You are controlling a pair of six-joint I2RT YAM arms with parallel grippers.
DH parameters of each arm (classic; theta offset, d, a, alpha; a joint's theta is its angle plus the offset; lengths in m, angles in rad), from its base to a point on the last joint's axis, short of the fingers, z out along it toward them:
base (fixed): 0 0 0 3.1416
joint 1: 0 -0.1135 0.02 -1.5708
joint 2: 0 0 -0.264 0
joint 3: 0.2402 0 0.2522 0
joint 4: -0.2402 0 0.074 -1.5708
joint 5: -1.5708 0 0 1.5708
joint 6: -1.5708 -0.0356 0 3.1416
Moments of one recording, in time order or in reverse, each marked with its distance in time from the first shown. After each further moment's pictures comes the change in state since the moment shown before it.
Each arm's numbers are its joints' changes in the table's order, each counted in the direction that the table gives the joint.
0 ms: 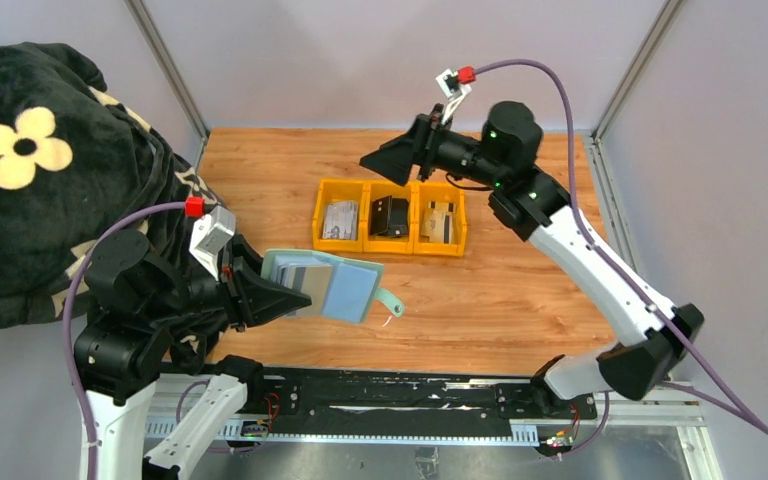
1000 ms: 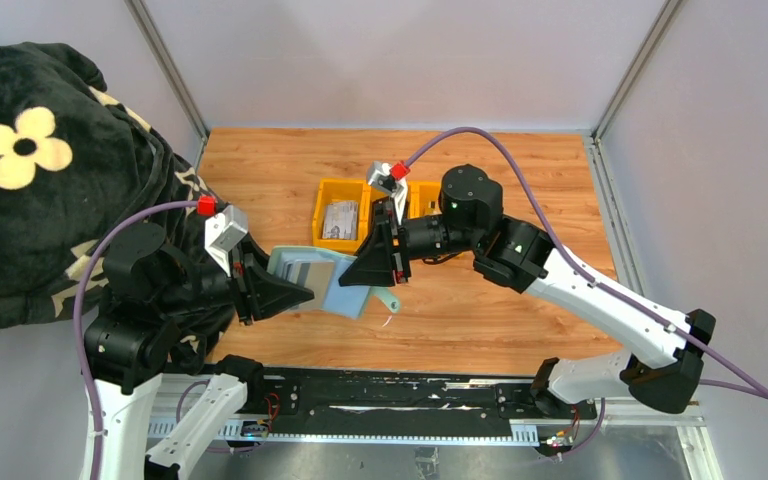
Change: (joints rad) left arm 0.000 -0.009 -0.053 -0.048 0.044 -0.114; right arm -0.349 0.167 -0.176 -0.103 0.243 0.117
